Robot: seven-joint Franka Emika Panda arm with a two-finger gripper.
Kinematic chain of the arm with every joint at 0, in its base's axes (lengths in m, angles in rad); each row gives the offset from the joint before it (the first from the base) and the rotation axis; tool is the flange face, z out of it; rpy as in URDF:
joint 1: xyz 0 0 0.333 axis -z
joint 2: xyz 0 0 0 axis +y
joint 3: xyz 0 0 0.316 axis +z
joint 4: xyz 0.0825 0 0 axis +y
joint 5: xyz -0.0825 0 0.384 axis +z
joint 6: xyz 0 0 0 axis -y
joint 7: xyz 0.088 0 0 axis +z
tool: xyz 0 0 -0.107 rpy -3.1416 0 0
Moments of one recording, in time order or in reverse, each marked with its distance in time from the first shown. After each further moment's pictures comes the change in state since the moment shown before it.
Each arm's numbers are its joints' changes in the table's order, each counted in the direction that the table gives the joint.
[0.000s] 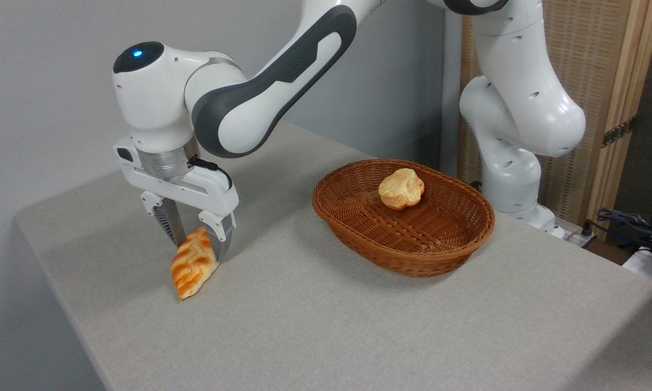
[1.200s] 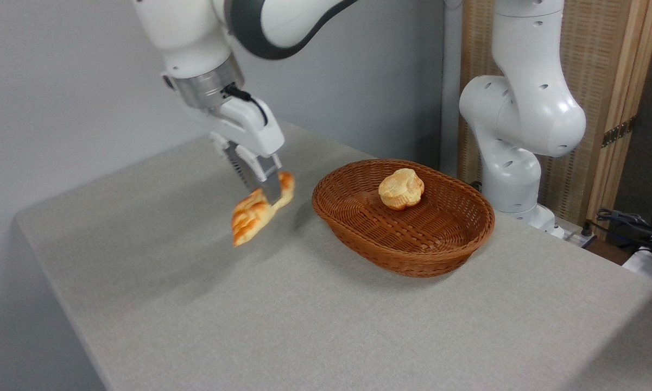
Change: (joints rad) arm -0.012 -0.266 0.126 -0.005 0.042 -0.504 -0.456
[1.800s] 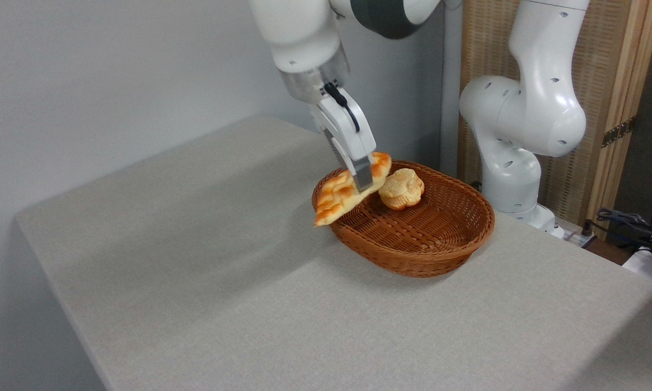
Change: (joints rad) arm -0.001 -0.319 0.146 0.350 0.001 -0.099 -0.491
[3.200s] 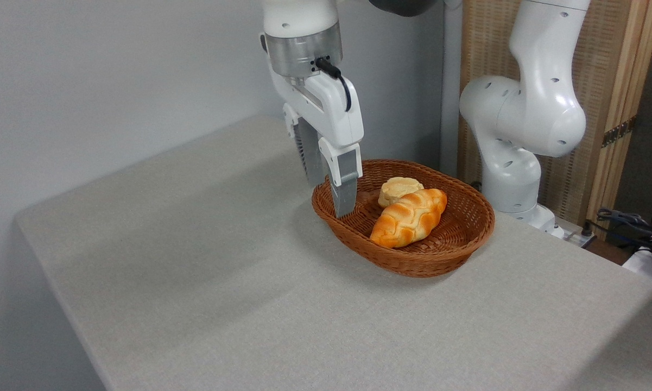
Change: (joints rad) arm 0.005 0.006 0.032 -0.068 0.115 0.243 0.083
